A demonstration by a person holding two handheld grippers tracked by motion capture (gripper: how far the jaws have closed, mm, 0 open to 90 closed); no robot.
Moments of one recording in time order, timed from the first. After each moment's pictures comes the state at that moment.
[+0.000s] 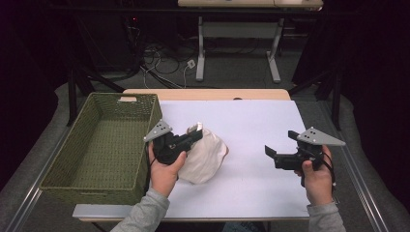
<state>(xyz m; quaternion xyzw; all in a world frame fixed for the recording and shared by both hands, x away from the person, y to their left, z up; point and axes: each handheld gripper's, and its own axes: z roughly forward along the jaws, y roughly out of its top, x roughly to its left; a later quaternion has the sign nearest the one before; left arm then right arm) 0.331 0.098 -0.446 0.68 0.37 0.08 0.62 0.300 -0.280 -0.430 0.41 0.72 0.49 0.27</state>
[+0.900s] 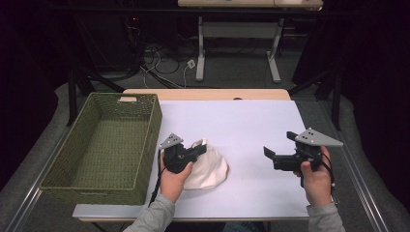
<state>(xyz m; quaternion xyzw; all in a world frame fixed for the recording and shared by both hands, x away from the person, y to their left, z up) 0.343 0.086 -0.509 0.71 0.41 0.05 0.57 0.299 -0.277 -0.431 0.41 0.73 0.49 0.27</state>
